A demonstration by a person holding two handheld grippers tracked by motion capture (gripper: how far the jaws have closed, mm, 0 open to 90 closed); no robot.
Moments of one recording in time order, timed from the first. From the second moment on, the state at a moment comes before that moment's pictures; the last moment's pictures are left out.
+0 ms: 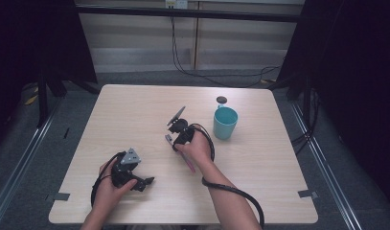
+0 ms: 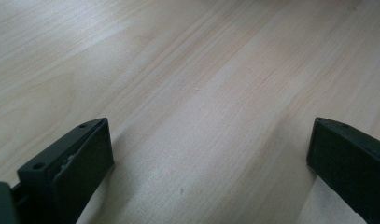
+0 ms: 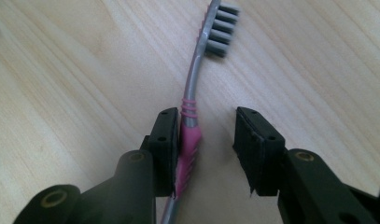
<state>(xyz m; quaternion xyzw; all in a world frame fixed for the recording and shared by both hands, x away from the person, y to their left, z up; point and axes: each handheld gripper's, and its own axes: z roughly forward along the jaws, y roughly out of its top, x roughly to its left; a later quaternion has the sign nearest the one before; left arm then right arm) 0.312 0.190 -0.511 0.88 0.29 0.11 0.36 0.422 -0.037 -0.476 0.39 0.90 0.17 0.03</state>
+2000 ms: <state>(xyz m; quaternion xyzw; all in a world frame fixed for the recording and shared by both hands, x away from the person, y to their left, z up) 0.313 0.191 -0.510 0.88 0.28 0.11 0.36 0.400 -0.106 -0.415 0.41 0.82 0.37 0.10</state>
